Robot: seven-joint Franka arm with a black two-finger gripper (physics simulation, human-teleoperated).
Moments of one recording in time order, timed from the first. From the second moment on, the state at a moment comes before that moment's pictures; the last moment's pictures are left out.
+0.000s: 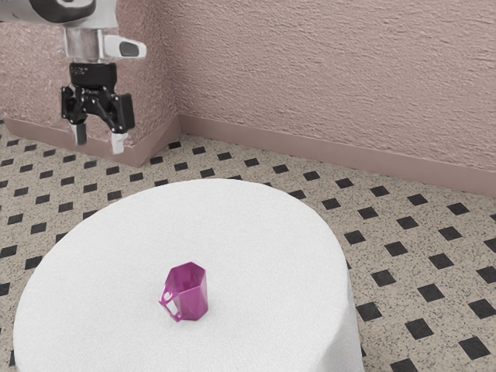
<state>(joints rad) -0.10 -0.03 0.13 -1.53 0.00 1.17 0.02</state>
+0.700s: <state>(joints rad) -0.10 -0.41 -0.01 -2.20 -0.05 1.71 0.01</state>
